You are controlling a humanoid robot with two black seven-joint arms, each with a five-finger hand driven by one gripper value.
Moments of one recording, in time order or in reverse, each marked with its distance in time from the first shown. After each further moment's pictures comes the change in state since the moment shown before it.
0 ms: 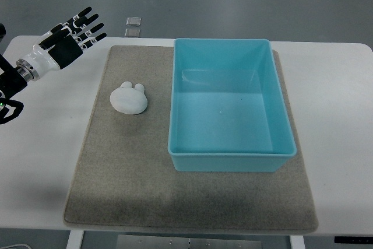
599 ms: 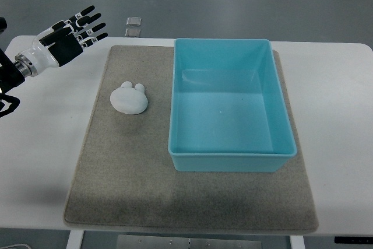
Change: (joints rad) left arm -0.044 0.053 0.100 -0.029 -0.009 0.000 0.000; right arm 0.000 0.000 0.000 0.000 0.000 0.000 0.000
